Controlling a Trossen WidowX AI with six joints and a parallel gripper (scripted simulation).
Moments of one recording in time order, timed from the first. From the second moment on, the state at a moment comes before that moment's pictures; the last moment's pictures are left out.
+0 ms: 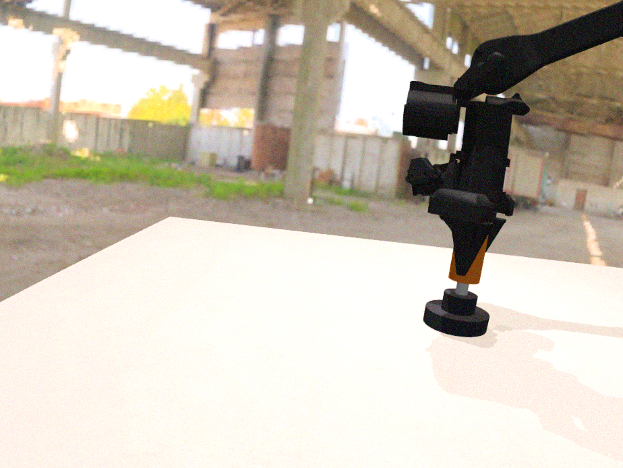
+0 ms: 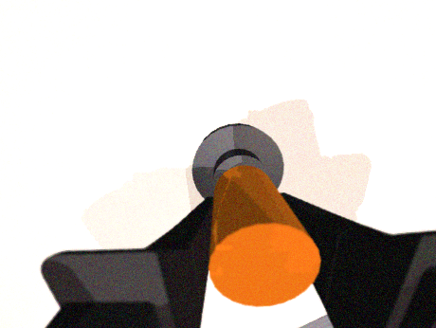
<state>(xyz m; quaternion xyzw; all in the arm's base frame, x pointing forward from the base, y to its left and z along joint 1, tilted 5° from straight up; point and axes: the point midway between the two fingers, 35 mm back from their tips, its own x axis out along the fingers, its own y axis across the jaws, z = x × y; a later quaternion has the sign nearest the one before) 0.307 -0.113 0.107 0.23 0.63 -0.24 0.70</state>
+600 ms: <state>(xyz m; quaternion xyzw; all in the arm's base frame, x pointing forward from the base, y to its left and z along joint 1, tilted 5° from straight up) 0.309 -0.114 0.110 0.16 0.65 -0.17 0.72</state>
